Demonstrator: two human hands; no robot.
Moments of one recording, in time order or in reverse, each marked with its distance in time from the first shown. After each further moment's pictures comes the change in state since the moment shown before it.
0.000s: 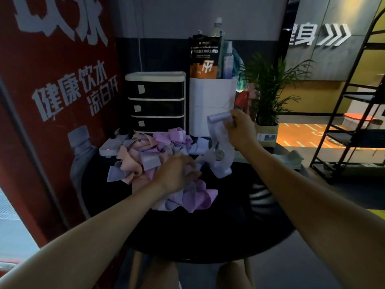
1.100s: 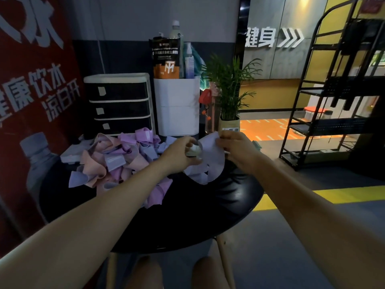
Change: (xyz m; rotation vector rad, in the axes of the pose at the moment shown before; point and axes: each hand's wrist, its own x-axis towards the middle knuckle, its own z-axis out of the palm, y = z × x) left_hand 0.036 0.100 0.024 -0.239 -0.069 0.046; right_hand -0.075 0.038 -0.077 0.645 -0.249 0.390
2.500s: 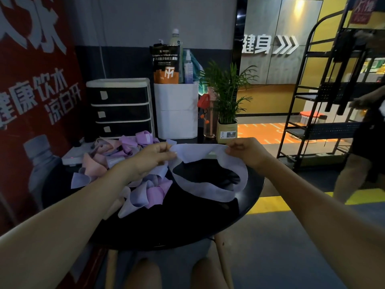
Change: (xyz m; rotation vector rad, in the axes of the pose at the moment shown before) left_hand -0.035 -0.027 -0.044 -0.516 -0.081 -0.194; right_hand -0.014 0.003 -0.033 -0.511 0.063 -0.149
